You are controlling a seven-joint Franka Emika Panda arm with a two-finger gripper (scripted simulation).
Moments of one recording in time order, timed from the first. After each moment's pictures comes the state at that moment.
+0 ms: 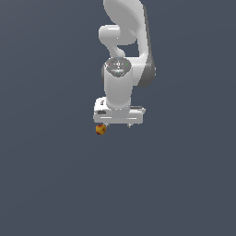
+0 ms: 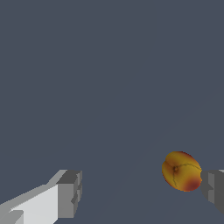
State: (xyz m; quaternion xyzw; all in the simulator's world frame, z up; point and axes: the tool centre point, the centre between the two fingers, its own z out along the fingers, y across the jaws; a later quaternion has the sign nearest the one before) arm -0.010 0.001 0.159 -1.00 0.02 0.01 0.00
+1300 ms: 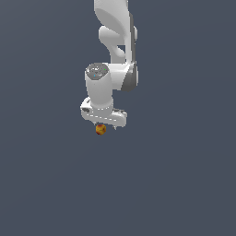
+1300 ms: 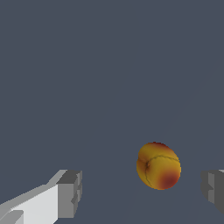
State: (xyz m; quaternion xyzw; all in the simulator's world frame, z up) arm -0.032 -0.062 0.129 -0.99 0.12 -0.01 0.00
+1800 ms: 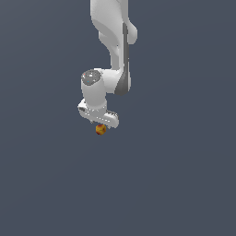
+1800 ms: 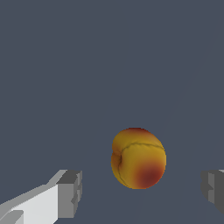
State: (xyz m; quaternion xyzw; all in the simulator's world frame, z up) arm -0.067 -0.093 0.088 -0.98 0.19 0.00 0.00
